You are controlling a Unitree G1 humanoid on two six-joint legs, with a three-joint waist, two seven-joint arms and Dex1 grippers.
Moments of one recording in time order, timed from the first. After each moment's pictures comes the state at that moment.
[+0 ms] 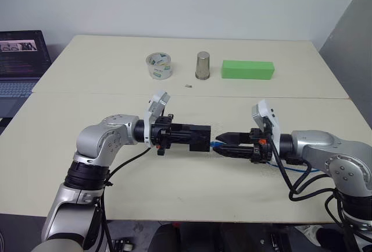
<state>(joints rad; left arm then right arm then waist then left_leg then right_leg) -0.60 0.57 -0.08 -0.01 -0.70 0.80 -1.33 -0.43 -0.66 0.01 -0.53 0.96 1.07 0.71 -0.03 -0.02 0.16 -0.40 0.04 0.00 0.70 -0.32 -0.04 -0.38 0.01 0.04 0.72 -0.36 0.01</state>
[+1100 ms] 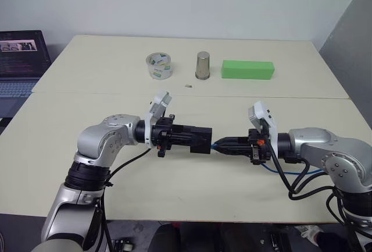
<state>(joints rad) -0.60 0.57 -0.10 -0.03 -0.69 0.79 -1.34 -0.46 -0.68 0.06 -0.49 0.89 1.04 0.78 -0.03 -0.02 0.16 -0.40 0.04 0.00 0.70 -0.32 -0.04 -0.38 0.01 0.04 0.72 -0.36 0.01</state>
